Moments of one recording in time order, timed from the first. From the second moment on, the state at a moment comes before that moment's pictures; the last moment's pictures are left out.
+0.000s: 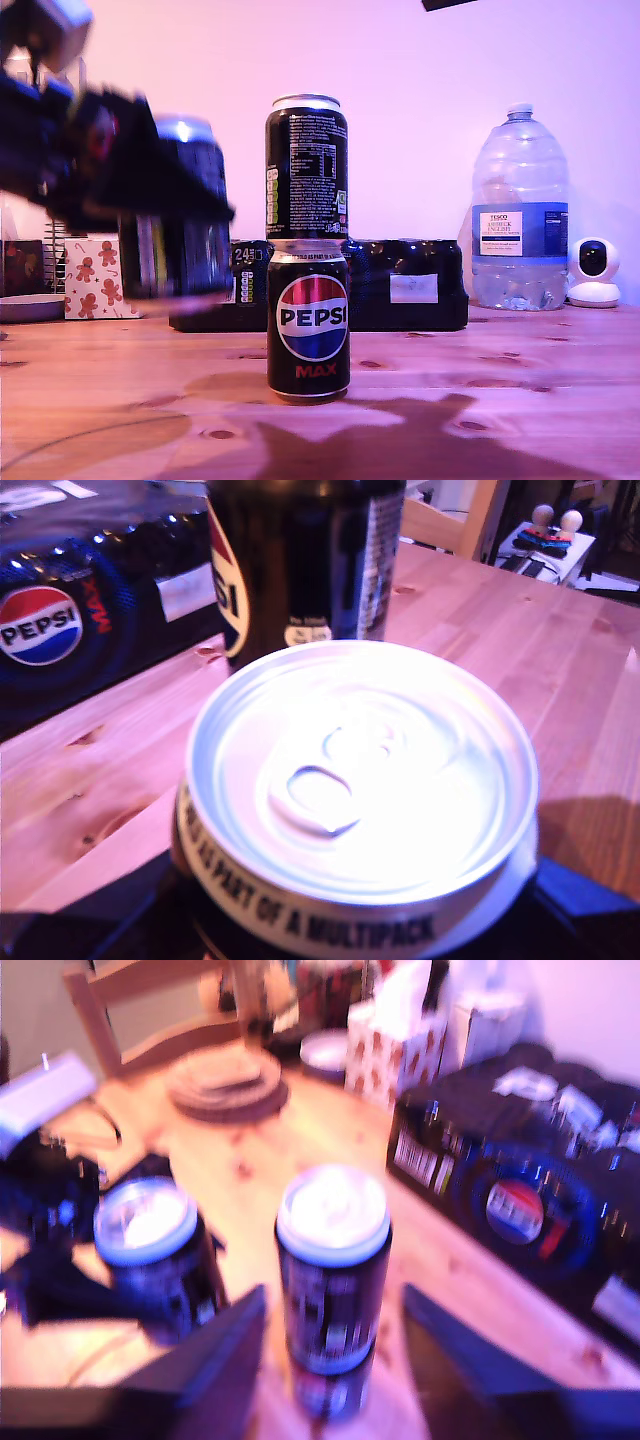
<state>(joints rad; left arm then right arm) -0.48 1.12 0.39 0.36 0.48 0.06 0.57 0.99 0.94 -0.38 -0.29 -0.18</state>
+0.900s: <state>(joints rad) -0.47 1.04 0.72 -0.05 0.46 0.14 0.57 0.68 0.44 -0.15 -0.17 -0.04</state>
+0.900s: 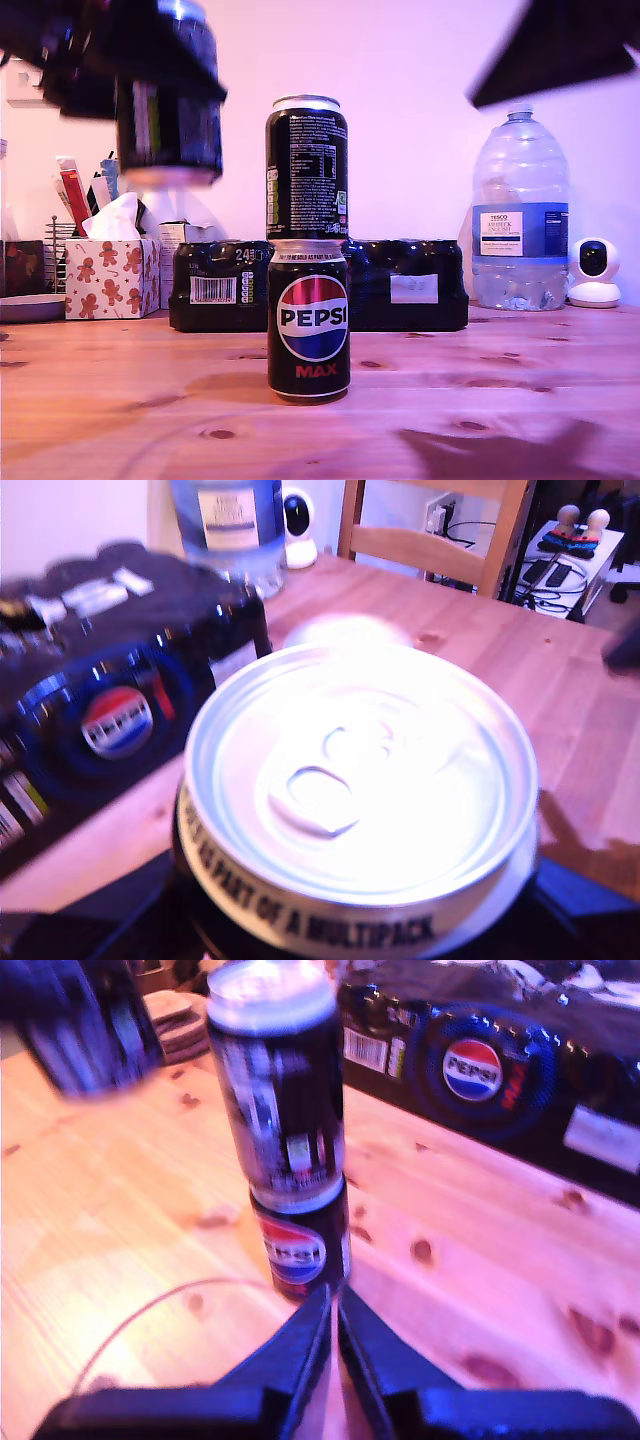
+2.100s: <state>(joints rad) -0.58 1.28 1.12 -0.11 0.48 0.16 0.57 0.61 0.29 -0.01 -0.07 0.00</state>
